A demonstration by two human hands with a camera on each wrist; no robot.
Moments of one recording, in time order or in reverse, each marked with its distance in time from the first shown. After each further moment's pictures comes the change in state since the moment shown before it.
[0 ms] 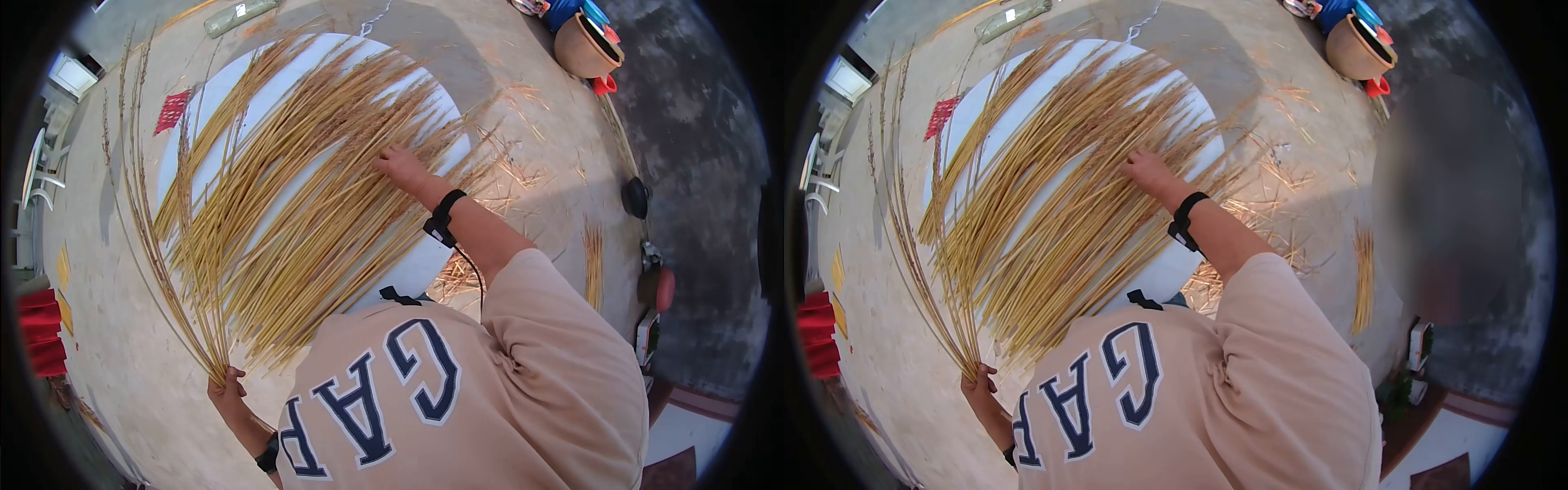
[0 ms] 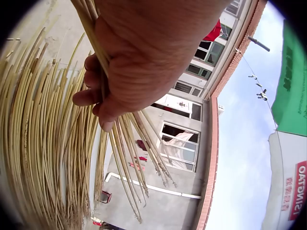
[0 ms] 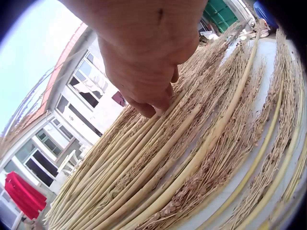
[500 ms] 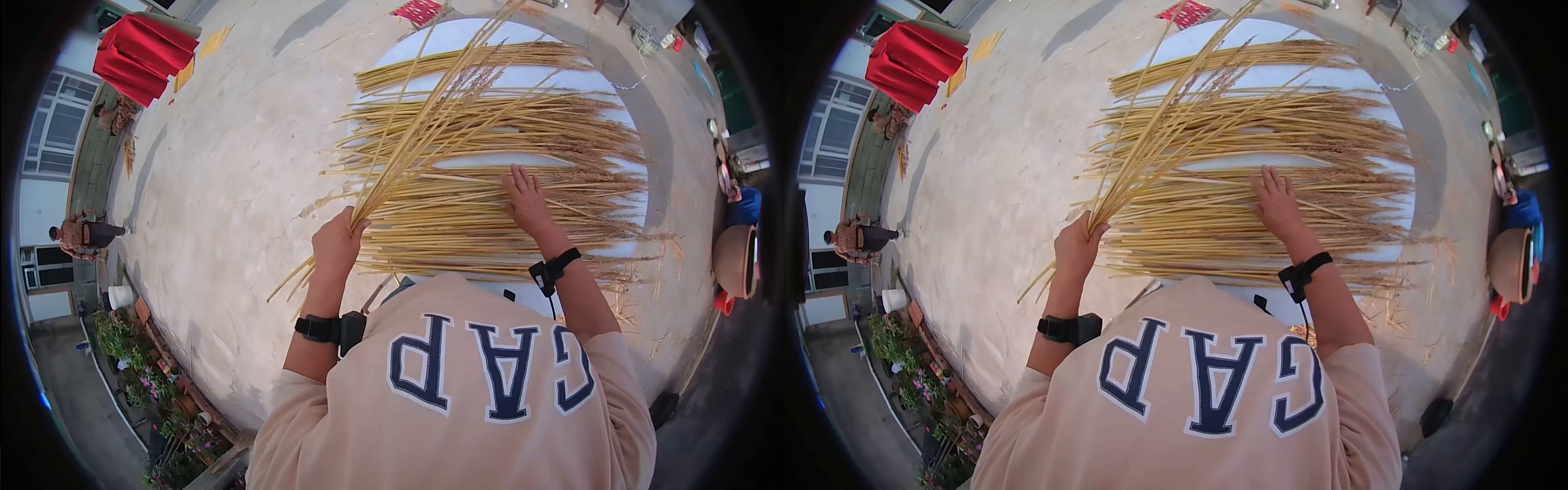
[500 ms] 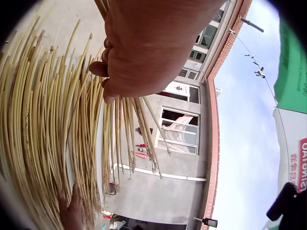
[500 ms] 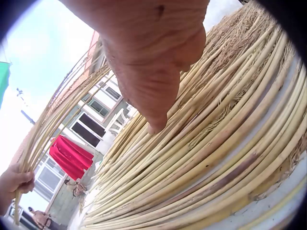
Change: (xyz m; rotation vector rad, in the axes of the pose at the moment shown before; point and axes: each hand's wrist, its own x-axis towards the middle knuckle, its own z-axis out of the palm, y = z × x) left_hand 0.014 0.012 0.023 0.796 0.201 0.217; right_hand 0.063 -0.139 0.040 0.032 -0.274 -0.213
